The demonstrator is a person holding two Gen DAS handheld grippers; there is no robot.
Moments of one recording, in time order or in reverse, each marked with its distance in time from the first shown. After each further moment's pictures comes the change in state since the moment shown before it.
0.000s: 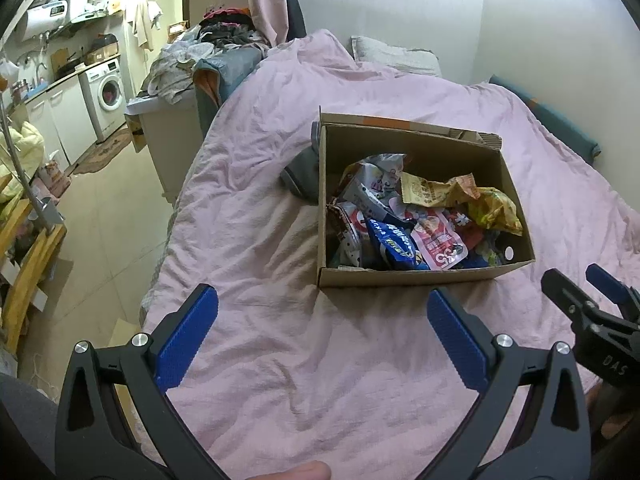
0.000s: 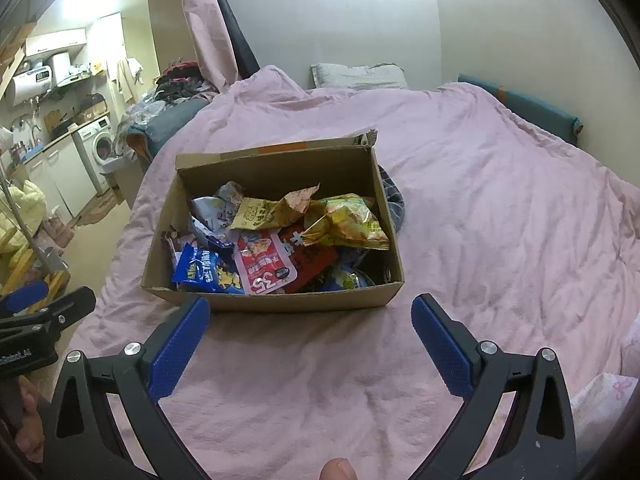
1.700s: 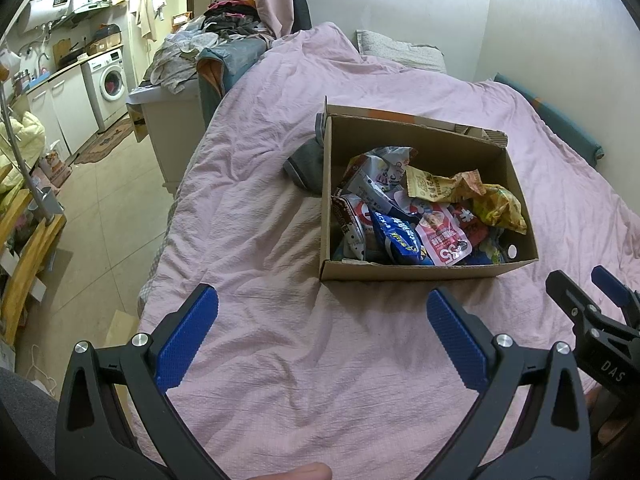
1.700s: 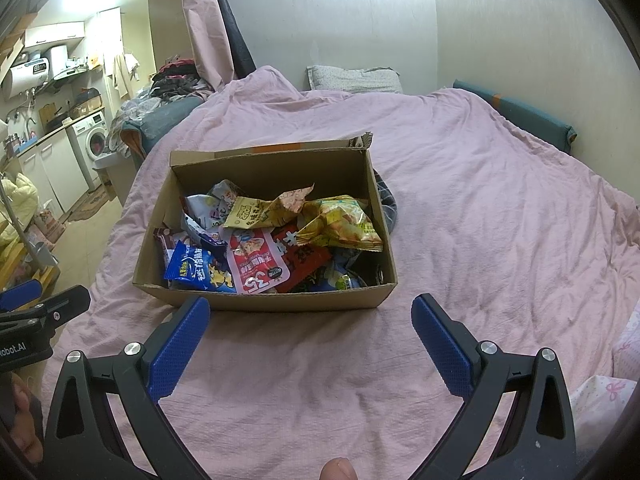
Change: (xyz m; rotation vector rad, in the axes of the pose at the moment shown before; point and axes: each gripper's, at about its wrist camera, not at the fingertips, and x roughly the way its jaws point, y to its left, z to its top) left arm 0.004 0.003 -0.001 -0.015 0.026 0.003; right arm 0.001 0.002 -0.002 -0.019 -0.002 -0.029
